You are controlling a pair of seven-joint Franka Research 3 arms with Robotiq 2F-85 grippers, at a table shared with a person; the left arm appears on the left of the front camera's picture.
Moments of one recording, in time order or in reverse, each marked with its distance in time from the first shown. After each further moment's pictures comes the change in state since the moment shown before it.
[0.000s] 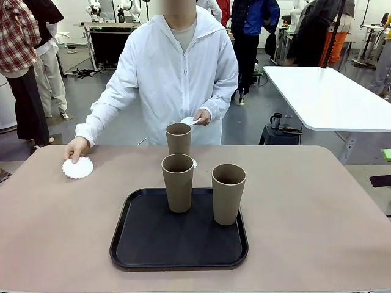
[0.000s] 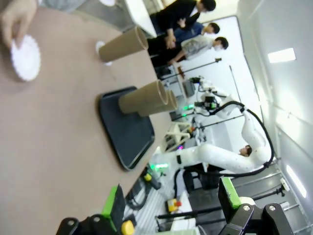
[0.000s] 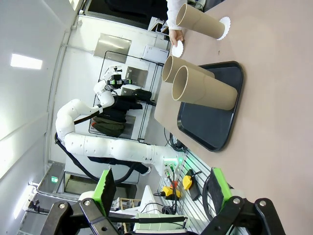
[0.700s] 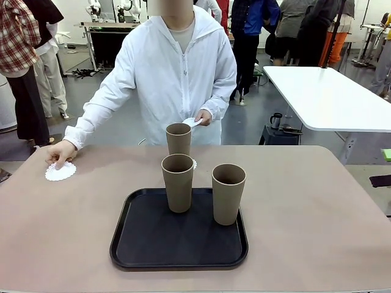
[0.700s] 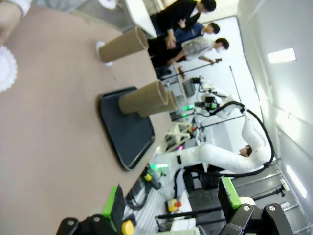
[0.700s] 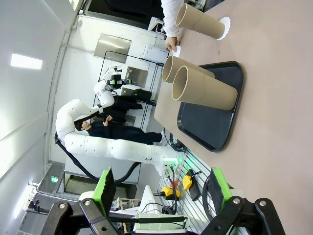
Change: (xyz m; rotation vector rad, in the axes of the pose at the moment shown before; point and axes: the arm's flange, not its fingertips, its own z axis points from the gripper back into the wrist) left arm 0.000 0.000 0.001 0.001 -0.001 0.000; right arm 0.000 0.000 0.000 0.000 0.000 0.000
